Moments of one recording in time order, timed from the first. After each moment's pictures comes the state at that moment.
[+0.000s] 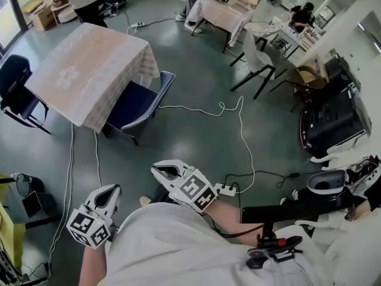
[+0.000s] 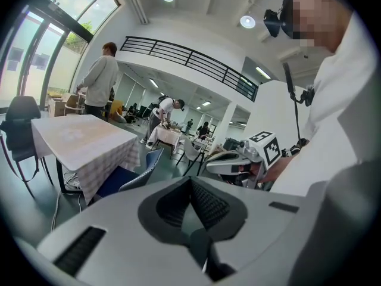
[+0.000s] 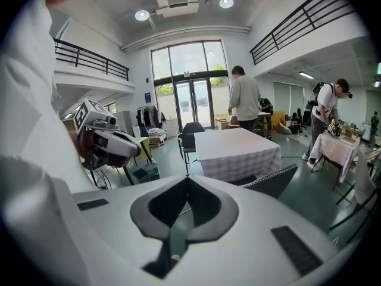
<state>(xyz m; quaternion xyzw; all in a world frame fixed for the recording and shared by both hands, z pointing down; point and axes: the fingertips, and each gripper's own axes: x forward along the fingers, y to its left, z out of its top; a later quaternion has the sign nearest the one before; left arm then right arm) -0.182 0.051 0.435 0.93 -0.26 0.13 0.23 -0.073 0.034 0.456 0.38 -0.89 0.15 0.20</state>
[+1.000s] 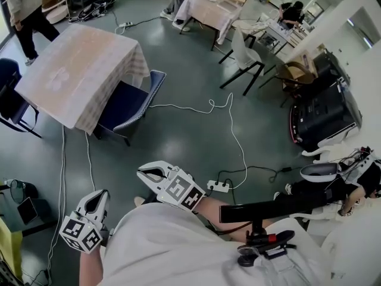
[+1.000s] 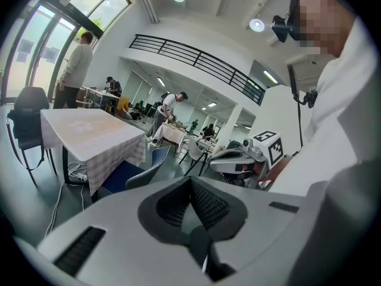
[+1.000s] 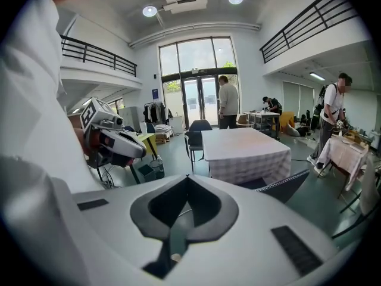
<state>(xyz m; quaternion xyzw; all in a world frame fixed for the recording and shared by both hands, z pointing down) -0.215 0.049 0.449 0.92 -0.28 0.13 0.26 -0.108 0.035 0.458 0.34 -0.90 0.14 0.22</state>
